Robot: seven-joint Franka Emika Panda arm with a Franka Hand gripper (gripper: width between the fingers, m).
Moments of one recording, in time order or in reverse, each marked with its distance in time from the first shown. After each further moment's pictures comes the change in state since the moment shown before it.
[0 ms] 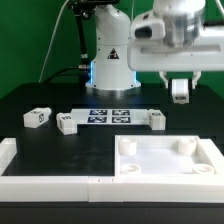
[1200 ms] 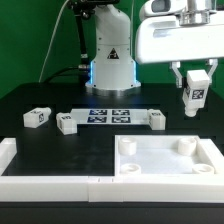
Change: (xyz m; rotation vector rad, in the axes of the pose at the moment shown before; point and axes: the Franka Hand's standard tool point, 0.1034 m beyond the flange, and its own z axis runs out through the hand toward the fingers) arm 0.058 -0.026 -0.025 -0.010 0.473 -0.320
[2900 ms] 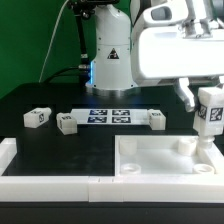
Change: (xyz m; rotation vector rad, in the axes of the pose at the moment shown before) arm 0.095 0.015 0.038 0.023 0.353 -0.219
